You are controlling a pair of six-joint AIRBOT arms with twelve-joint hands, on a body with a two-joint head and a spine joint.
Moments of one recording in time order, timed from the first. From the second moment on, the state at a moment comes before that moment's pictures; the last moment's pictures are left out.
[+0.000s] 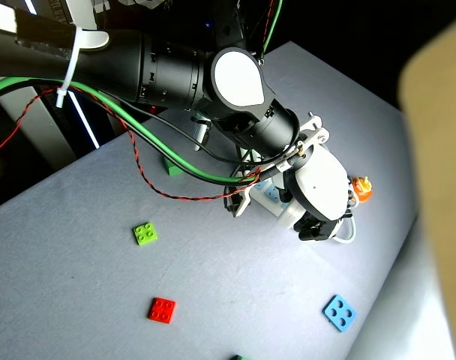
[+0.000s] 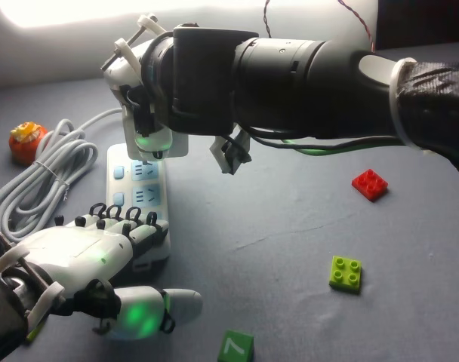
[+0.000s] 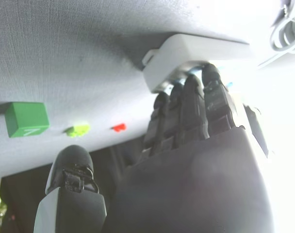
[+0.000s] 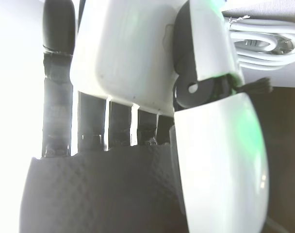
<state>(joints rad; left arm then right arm) 0.71 -0.88 0.67 -1.19 -0.61 1.84 -0.07 -1.95 1.74 -1.00 -0.52 0.06</state>
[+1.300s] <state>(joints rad) 0.70 -0.89 0.67 -1.19 -0.62 1.84 -0.11 -2.00 1.75 -1.04 -0.50 0.04</state>
